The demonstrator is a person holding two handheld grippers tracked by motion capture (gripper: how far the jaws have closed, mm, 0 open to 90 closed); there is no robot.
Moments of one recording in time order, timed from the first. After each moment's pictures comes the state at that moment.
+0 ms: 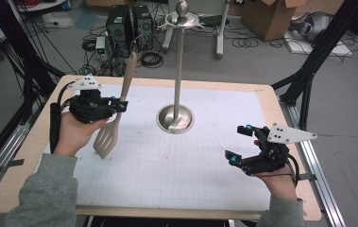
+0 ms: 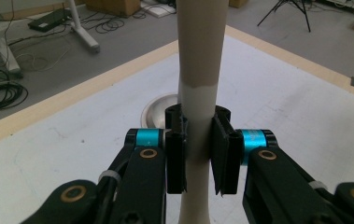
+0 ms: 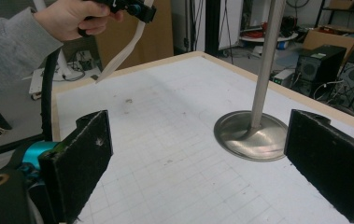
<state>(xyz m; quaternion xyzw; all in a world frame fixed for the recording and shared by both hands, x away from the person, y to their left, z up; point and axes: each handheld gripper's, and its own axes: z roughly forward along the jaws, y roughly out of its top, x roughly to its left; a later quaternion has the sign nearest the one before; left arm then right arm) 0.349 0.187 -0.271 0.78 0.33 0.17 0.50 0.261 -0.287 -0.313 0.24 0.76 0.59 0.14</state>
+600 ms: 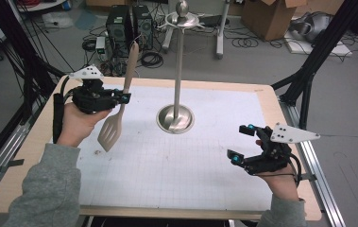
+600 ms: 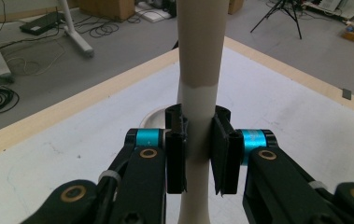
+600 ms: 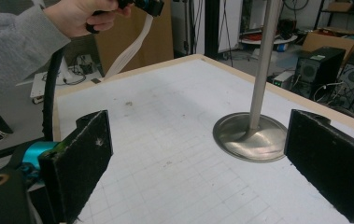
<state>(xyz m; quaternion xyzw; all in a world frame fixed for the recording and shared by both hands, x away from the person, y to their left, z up) 0.365 0.183 -0.257 0.78 0.32 0.16 0.51 0.261 -0.292 -0.313 0.24 0.75 0.60 0.14</state>
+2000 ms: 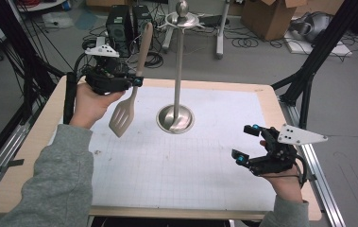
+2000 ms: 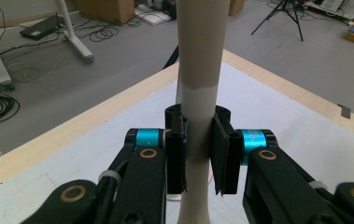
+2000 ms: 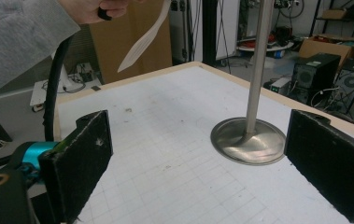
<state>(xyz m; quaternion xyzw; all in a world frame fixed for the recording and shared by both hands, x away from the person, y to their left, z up) 0.389 0.147 -0.217 0.78 0.32 0.16 0.51 0.257 -0.302 -0.311 0.24 0.74 0.61 0.14</state>
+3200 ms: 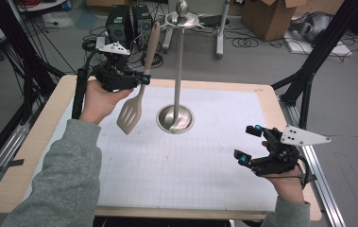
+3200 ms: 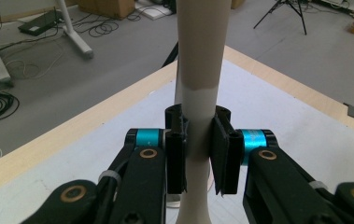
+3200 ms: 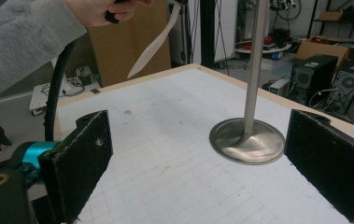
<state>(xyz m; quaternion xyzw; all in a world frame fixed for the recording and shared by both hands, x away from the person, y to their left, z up) 0.400 0.128 -0.219 0.79 0.32 0.16 0.49 0.255 -0.307 -0.312 0.25 0.74 0.62 0.14</state>
